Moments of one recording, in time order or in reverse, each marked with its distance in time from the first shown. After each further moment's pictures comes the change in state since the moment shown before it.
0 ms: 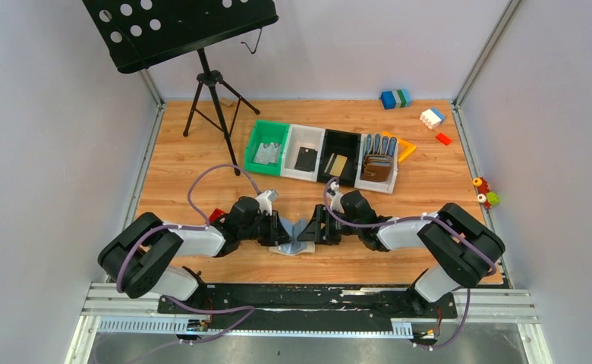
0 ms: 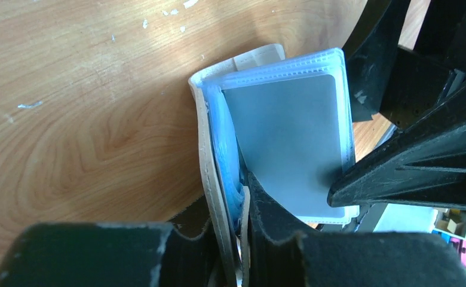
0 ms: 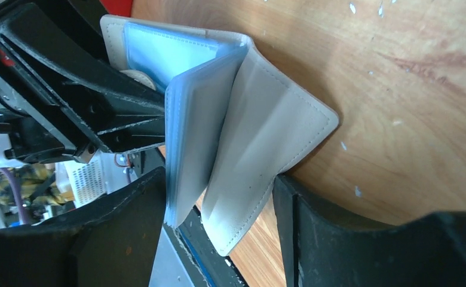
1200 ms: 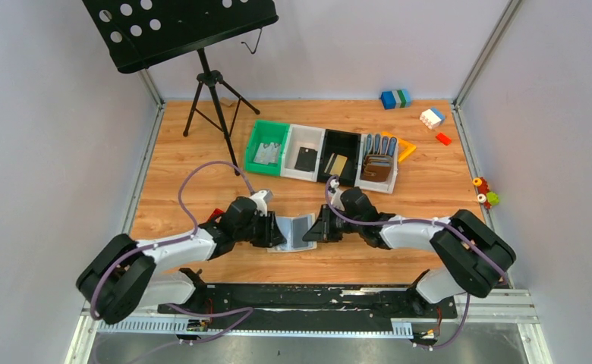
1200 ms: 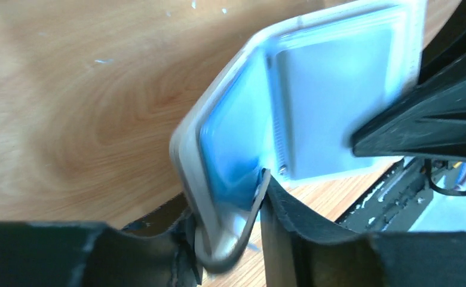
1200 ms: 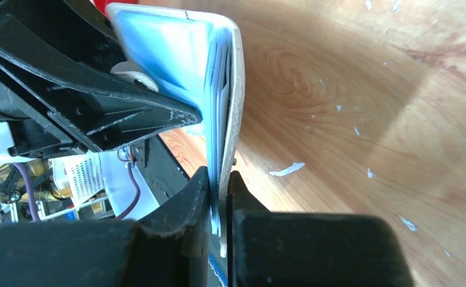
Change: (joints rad) left arm -0.009 -0.153 0.030 -0.253 -0.105 0.059; right arm 0.002 -0.047 0.031 -0.113 0.002 -0.001
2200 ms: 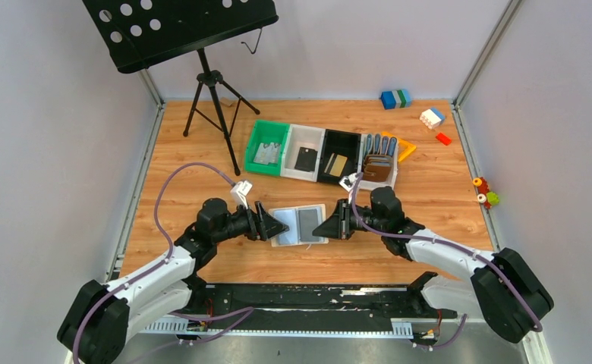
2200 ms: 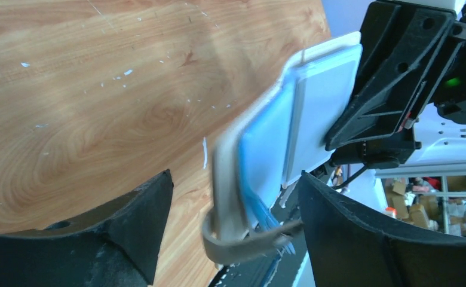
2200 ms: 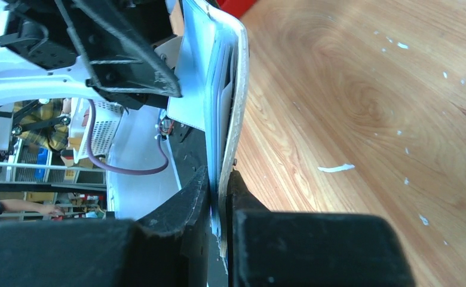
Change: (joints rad) left arm 0.151 -0.385 -0.121 0.142 0.203 -0.118; right arm -0.118 -0.343 -0.124 0.086 -0.211 -0.164
